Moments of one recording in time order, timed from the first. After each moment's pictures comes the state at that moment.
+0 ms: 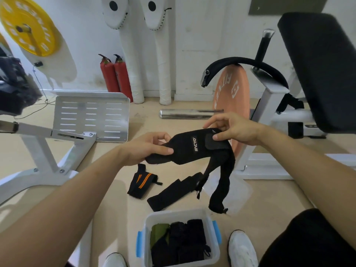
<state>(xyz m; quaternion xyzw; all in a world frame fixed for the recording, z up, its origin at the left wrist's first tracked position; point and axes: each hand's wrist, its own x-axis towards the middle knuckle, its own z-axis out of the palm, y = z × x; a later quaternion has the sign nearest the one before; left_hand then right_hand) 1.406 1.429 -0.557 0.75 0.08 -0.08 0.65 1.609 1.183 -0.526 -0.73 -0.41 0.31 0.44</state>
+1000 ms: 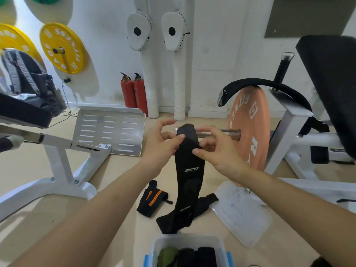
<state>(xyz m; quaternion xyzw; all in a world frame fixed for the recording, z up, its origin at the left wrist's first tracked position) 1.419 1.407 -0.528 0.70 0.19 0.29 0.63 1.528 1.250 -0.533 -0.67 -0.43 0.14 0.59</state>
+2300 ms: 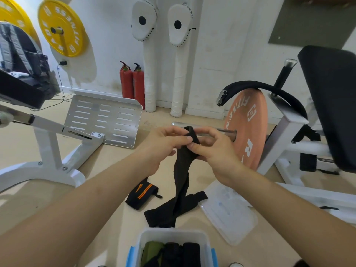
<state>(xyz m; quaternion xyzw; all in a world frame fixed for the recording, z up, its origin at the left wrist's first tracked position) 1.401 1.387 -0.510 0.68 0.23 0.18 0.67 1.499 1.248 -0.514 -0.64 -0.30 0.24 0.66</state>
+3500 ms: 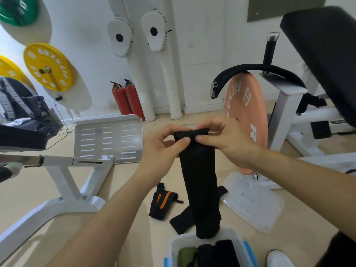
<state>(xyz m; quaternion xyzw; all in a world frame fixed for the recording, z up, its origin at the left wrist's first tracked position) 1.394 1.387 -0.506 0.76 0.06 0.28 0.59 1.521 1.238 -0.509 -0.60 -0.38 0.18 0.67</state>
